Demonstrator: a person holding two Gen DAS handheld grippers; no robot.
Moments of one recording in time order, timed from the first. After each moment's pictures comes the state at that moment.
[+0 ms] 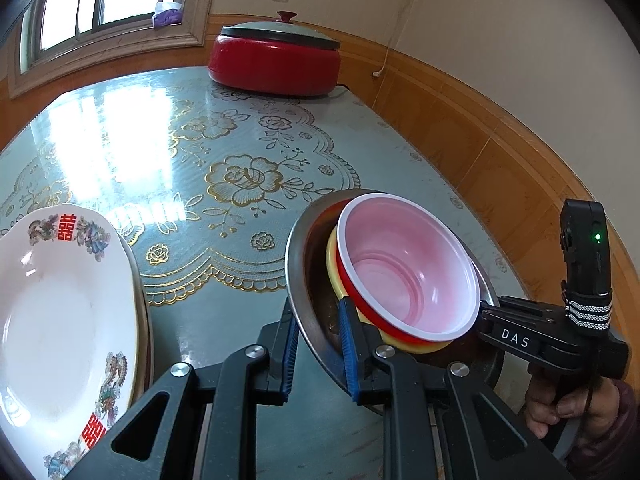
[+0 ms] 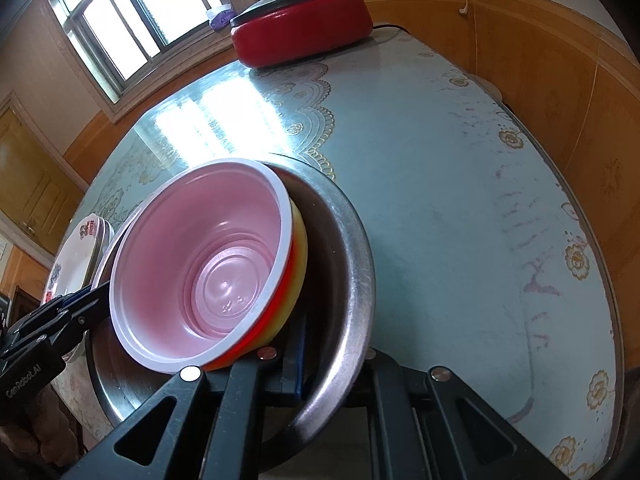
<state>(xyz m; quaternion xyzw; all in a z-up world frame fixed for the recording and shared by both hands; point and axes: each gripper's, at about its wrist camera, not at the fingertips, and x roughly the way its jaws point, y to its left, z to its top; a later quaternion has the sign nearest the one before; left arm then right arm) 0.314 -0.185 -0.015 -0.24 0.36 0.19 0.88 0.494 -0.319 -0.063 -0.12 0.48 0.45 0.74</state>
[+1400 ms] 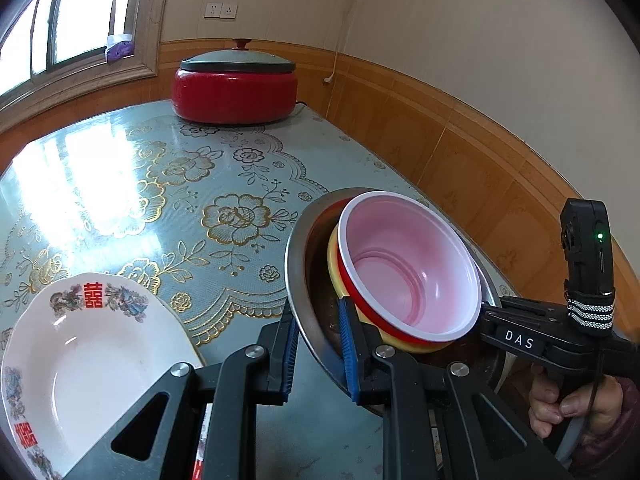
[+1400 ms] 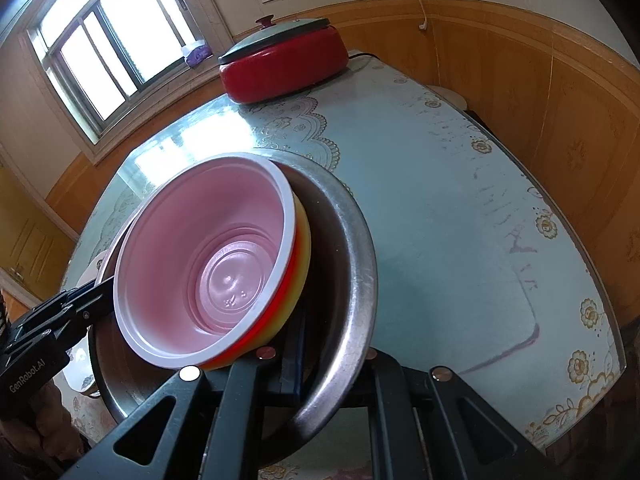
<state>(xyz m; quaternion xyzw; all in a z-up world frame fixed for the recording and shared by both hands) 0.287 -0.153 0.020 -0.18 0.36 0.11 0.91 0.445 -0.319 -0.026 -0.07 0.46 0.40 0.79</state>
